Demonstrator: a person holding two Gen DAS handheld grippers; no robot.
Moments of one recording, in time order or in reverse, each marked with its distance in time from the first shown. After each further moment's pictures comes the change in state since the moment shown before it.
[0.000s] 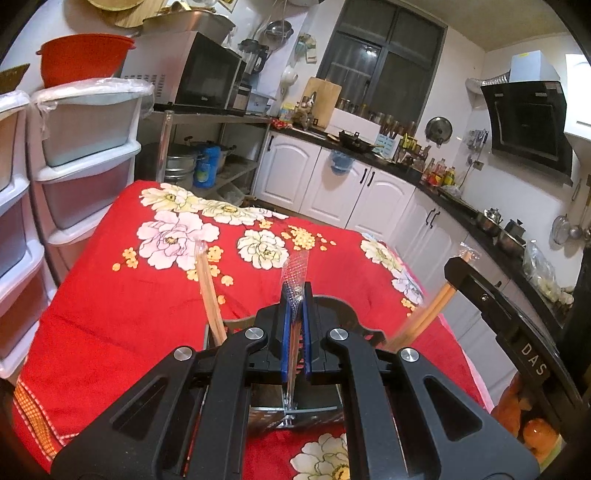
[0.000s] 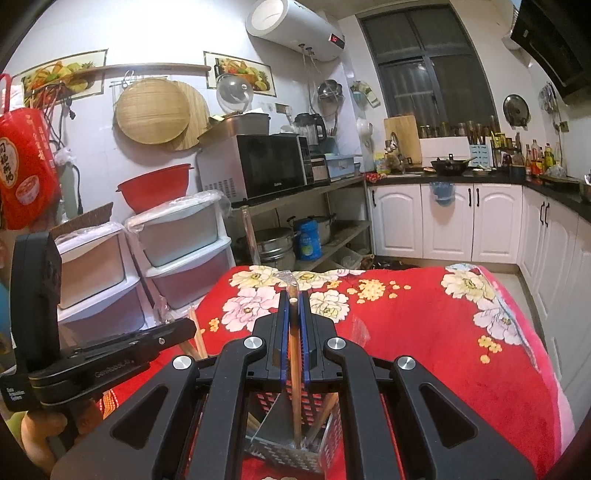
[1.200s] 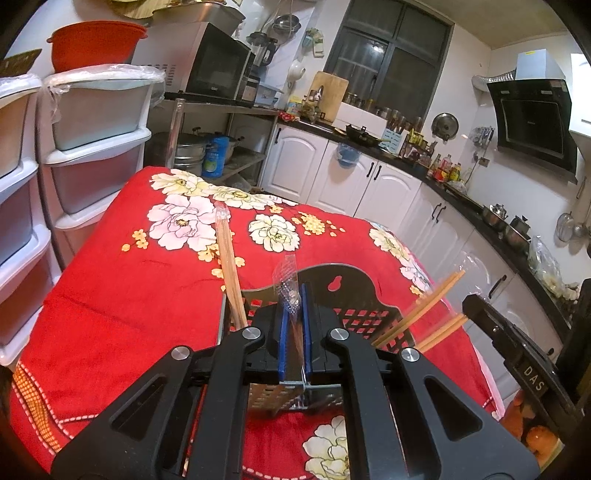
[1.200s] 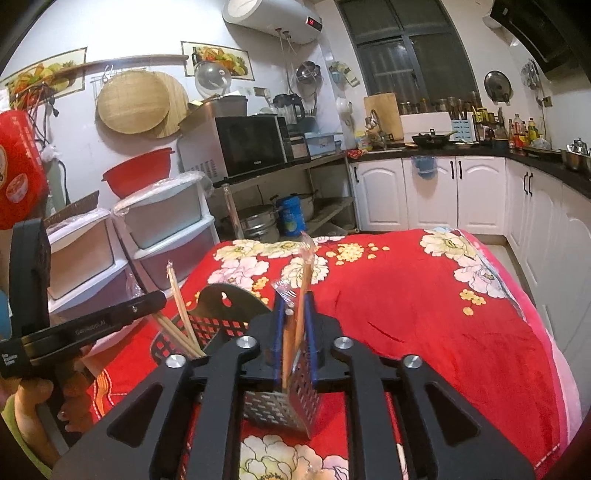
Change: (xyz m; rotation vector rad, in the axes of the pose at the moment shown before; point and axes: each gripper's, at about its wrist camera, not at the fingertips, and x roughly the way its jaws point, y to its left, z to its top) left arm 0.005 0.013 -0.014 -0.010 0.011 0.017; right arm -0.020 -0.021 -0.039 0.058 0.088 -0.050
